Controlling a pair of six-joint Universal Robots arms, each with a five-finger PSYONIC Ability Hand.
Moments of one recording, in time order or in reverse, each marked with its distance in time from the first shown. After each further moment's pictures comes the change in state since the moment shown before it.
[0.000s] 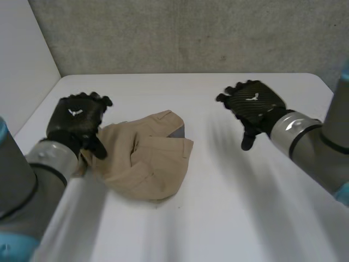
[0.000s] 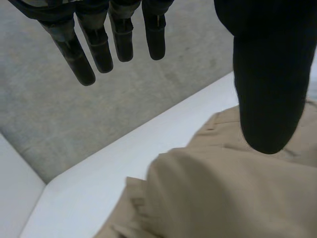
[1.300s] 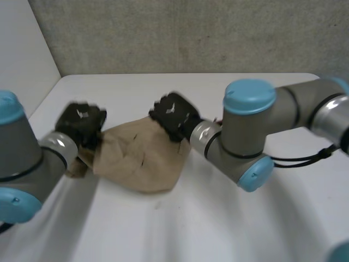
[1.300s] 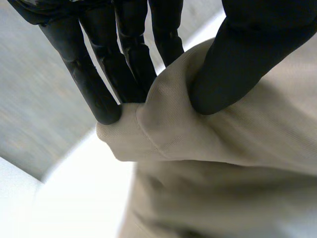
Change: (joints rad) left arm 0.147 -0.189 0.106 0.015 0.194 0.251; right arm 0.260 0.484 -0.493 -0.105 -0.059 -0.031; left_hand 0.808 0.902 0.885 0.899 0.855; right_hand 0.859 0.958 0.963 0.960 0.541
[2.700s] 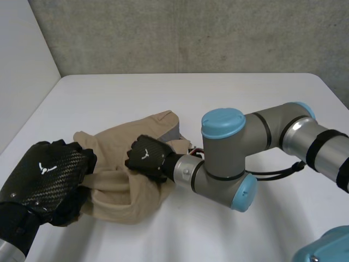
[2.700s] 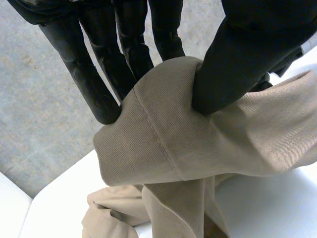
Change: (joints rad) left arm -0.097 0.781 -0.503 -0.226 0.006 -0.138; right arm 0.062 0.132 -0.013 0.084 -0.240 -0.264; left_hand 0.000 0.005 0.007 0.010 0.000; right_hand -0.159 -0.124 -0.130 -0.137 0.212
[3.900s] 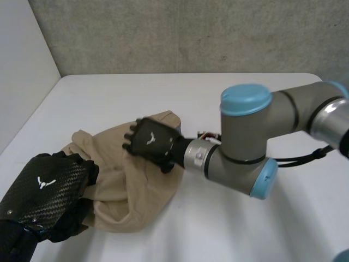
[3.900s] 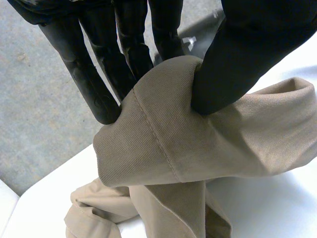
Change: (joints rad) left arm -0.024 0.067 -0.050 -0.024 -0.002 -0.048; right arm -0.043 -0.113 0.037 0.076 -0.073 -0.011; left_hand 0.000 0.001 0.002 0.001 0.000; right_hand -0.499 -0.658 -0.661 -0.675 -0.617
